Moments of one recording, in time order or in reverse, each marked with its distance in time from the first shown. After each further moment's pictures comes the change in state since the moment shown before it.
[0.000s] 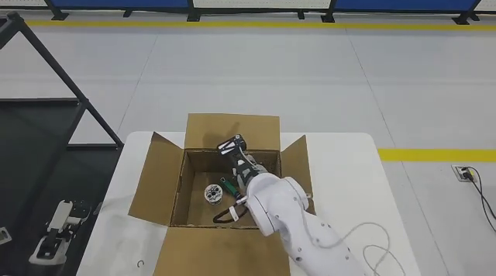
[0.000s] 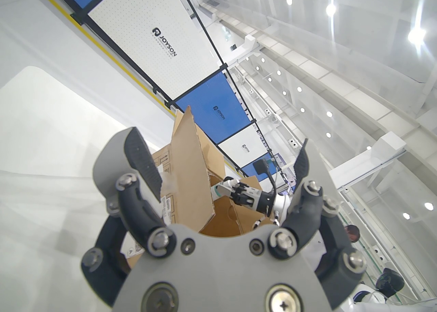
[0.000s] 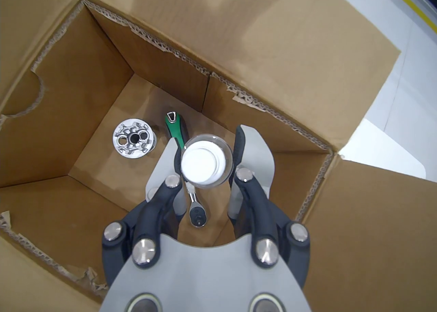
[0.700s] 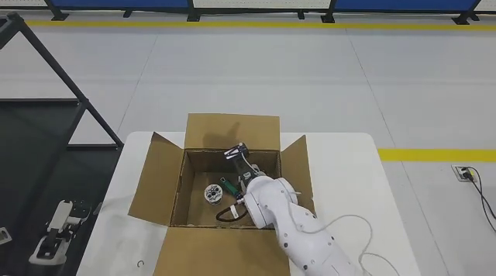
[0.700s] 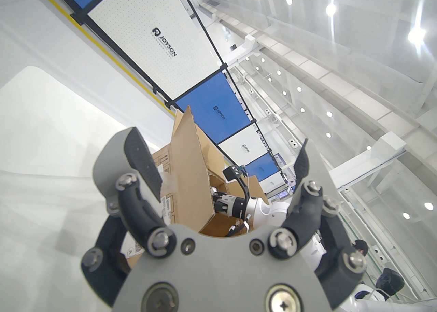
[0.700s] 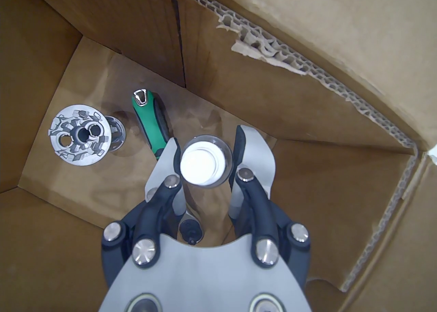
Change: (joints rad) left arm 0.000 0.000 0.000 0.000 0.000 0.000 0.000; right arm 0.042 -0.053 -0.007 0.261 0.023 0.028 -0.085
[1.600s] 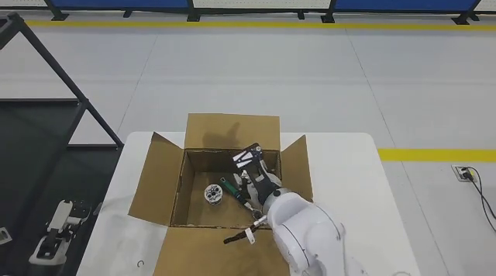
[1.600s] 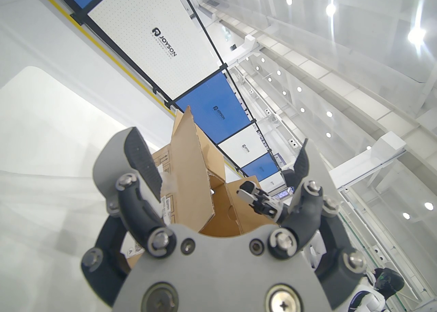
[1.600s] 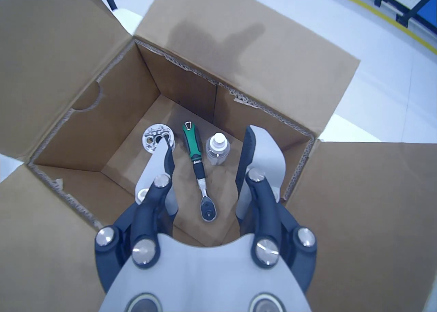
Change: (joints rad) left arm 0.000 0.000 0.000 0.000 0.000 0.000 0.000; right arm -0.362 0.069 0.207 -0.733 -0.122 -0.223 0.025
